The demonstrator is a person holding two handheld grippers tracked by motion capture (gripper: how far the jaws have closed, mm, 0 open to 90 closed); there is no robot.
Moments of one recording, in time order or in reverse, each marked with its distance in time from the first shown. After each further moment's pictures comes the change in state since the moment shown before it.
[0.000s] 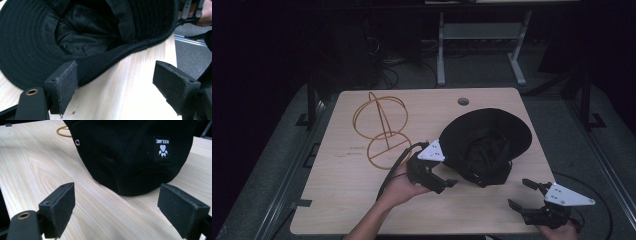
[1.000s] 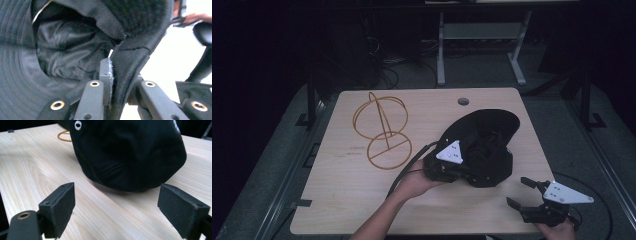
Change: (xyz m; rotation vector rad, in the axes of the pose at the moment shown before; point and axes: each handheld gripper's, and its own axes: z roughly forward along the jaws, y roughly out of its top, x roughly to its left) left arm -0.006 0.024 0.024 -0.006 -0.101 0.131; right arm -0.001 0.003 0.005 -0.024 0.011 0.023
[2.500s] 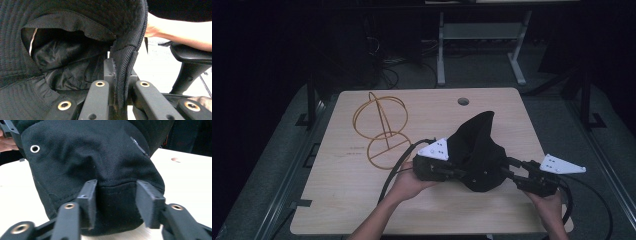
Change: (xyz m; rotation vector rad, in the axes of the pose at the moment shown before) left arm 0.000 -0.010 -0.024 -0.120 -0.071 -0.046; right arm -0.036 0.039 0.035 -0.105 0.098 0.061
